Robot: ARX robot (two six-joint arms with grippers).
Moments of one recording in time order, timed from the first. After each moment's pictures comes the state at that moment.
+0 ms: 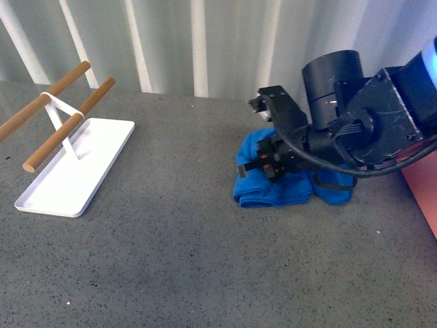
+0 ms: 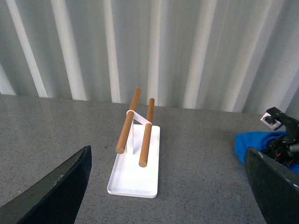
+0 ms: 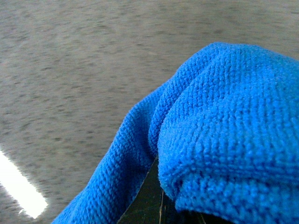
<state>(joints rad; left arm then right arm) 0.00 0.00 0.02 0.00 0.00 0.00 0.34 2.38 1.32 0.27 -0.30 -0.13</state>
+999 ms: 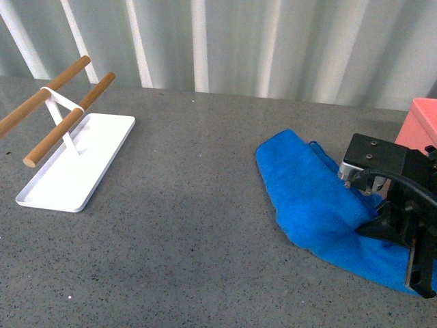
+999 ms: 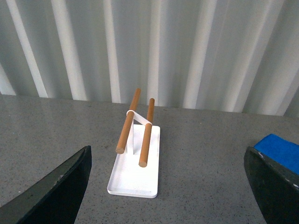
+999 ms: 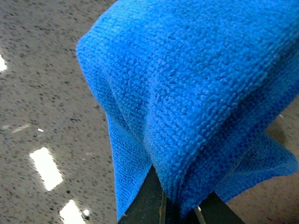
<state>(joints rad) 0.00 0.00 0.02 0.00 0.00 0.00 0.07 1.90 0.86 -0.10 -0.32 -0.92</state>
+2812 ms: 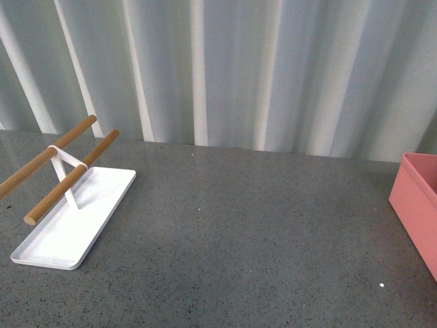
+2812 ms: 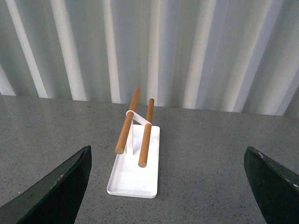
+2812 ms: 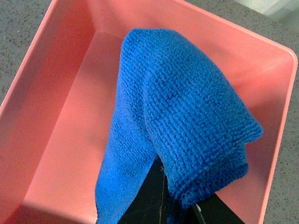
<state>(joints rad) 0.00 0.00 0.02 0.00 0.00 0.00 -0.46 1.89 1.24 -0.29 -0.27 -0.62</state>
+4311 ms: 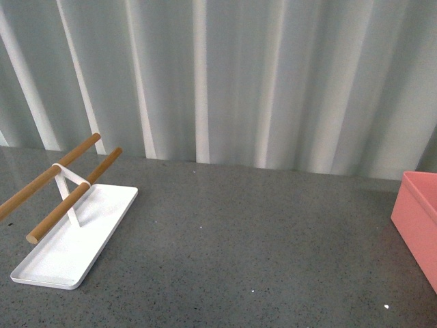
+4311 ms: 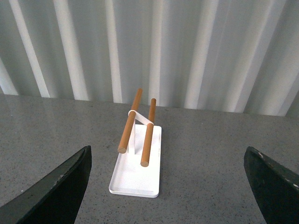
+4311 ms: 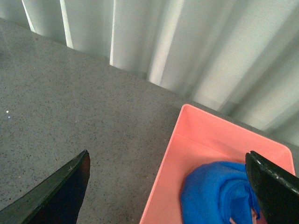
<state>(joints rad) 0.00 0.00 0.02 0.00 0.00 0.00 -0.29 0.97 0.46 0.18 -0.42 -0.37</state>
